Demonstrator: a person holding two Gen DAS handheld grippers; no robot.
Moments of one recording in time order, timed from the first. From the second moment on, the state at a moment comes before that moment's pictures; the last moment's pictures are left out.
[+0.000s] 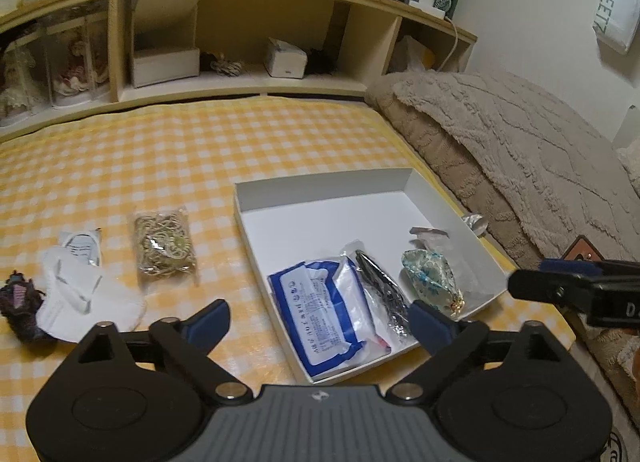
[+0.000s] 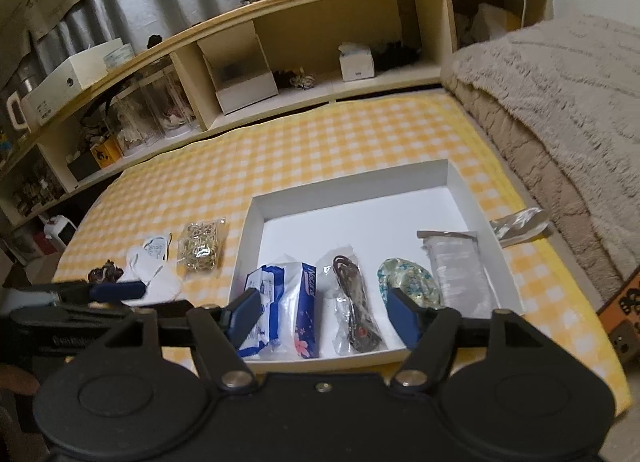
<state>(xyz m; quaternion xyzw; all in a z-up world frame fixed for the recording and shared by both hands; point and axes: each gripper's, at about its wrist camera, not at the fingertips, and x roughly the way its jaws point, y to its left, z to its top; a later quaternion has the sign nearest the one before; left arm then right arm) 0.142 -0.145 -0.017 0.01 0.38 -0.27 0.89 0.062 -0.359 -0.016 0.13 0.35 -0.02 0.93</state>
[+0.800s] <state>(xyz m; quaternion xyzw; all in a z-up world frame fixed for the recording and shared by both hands) 0.124 -0.082 -0.002 -0.01 0.34 -0.25 0.90 0.031 -0.323 -0.008 0.09 0.32 -0.06 0.94</state>
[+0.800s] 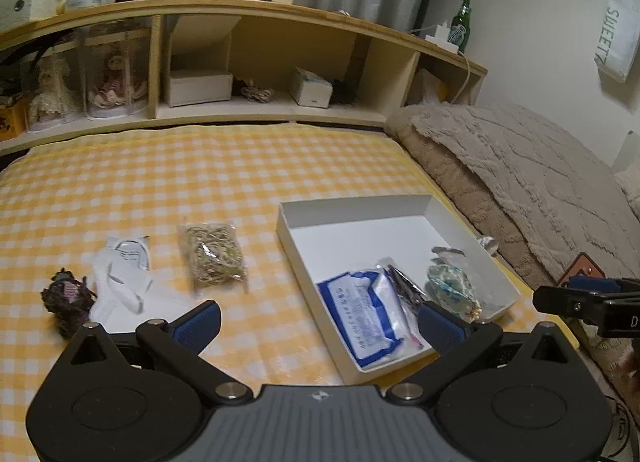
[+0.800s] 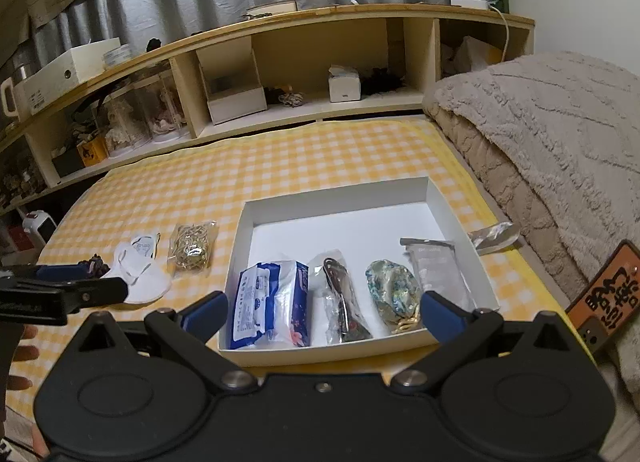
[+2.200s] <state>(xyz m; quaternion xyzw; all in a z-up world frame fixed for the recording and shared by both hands) 0.268 0.097 -0.070 -0.10 0.38 -0.07 0.92 0.211 -0.146 -0.103 0.09 0.29 0.08 0.95</state>
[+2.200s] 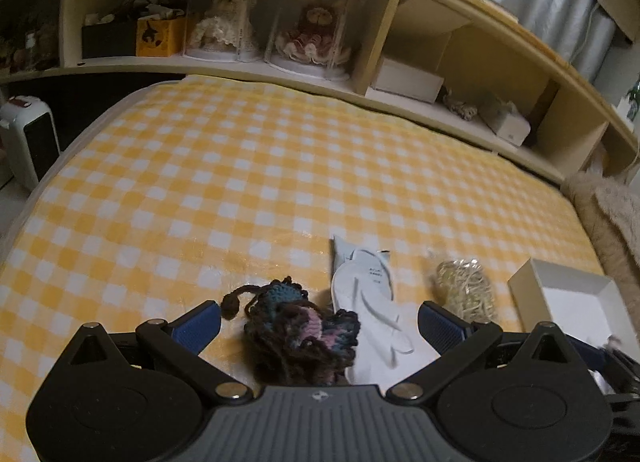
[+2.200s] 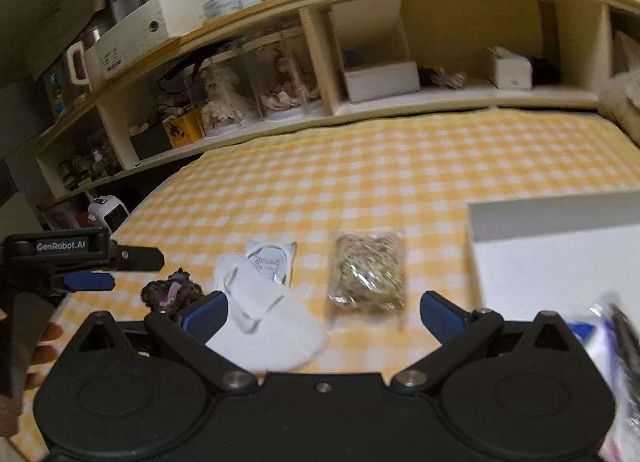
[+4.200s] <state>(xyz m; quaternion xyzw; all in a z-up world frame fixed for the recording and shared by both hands) 0.280 0.114 -0.125 -0.23 0.44 -0.05 0.87 0.219 -0.114 -0.140 0.02 0.38 0.19 0.91</state>
